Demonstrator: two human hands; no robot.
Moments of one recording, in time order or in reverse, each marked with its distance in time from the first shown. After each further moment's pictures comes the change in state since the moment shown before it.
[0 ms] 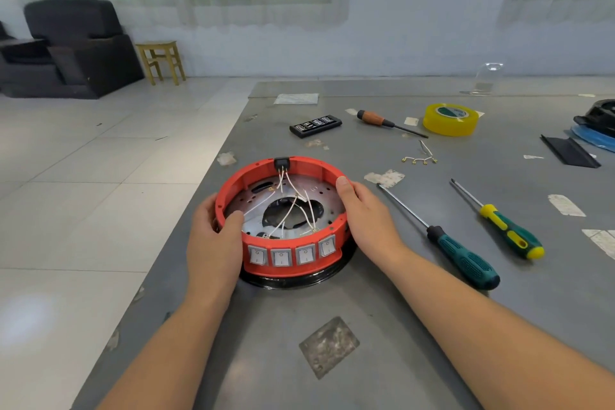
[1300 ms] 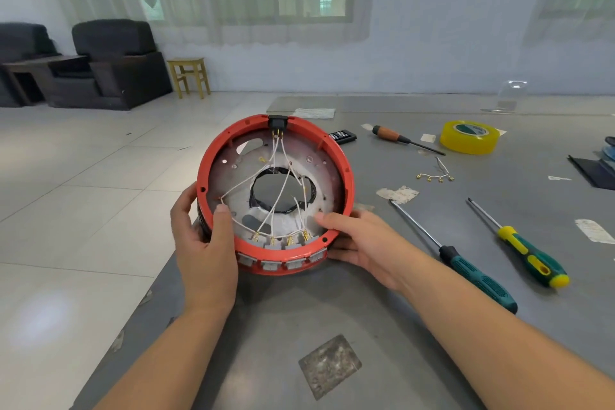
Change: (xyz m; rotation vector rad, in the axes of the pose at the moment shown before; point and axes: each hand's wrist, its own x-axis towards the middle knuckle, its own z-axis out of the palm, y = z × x) left_hand -0.005 0.005 -0.005 -0.207 0.206 0.284; right_hand 0.000 -0.013 -0.001 0.497 -0.499 0.285
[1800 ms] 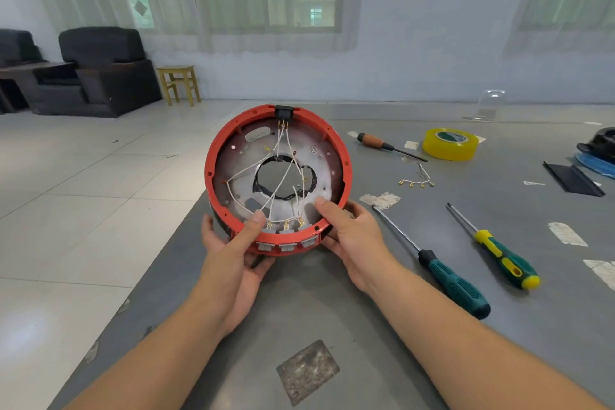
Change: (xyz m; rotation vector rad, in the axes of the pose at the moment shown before) left_hand -0.016 0.002 0.031 -0.491 -0.316 -0.576; right_hand 0.006 0.005 0.001 0.281 0.264 -0.201
